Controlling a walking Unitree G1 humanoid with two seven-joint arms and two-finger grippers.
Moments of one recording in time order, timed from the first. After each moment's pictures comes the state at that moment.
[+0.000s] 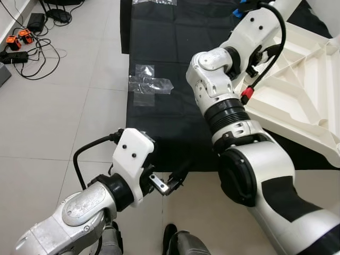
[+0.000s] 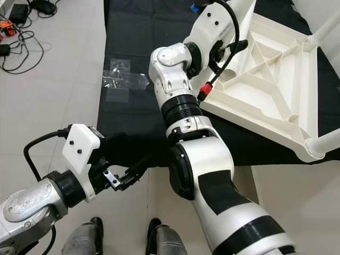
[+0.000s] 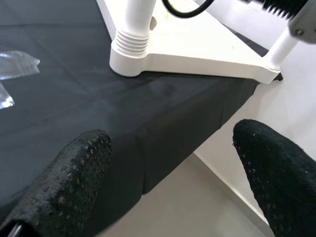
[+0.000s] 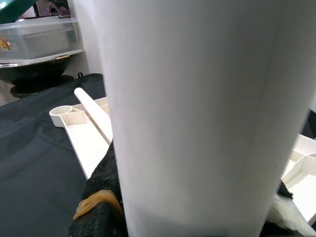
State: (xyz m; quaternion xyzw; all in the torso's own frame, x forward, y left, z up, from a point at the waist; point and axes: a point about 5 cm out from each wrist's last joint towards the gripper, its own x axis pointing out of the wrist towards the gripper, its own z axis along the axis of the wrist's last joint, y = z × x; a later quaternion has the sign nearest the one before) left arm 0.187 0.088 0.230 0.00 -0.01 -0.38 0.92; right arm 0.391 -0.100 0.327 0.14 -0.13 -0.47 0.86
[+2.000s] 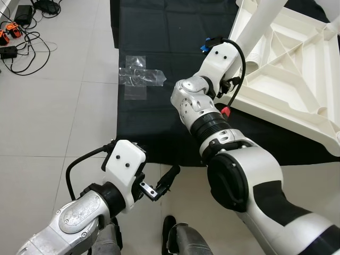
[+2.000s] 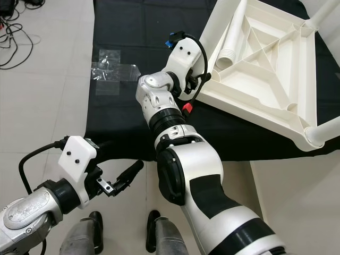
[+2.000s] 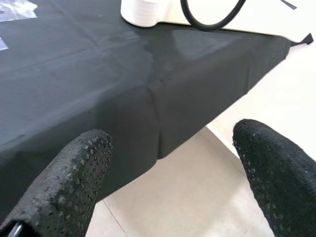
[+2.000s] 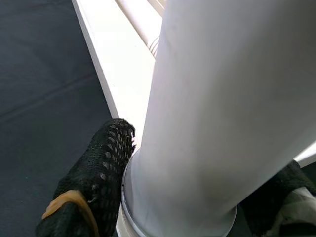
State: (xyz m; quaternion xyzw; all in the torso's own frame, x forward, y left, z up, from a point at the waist) left arm 0.189 0.099 0.208 0.03 0.01 -0.35 0.94; right arm 0.402 -0.070 0.277 0.11 0.00 -0.37 0.92
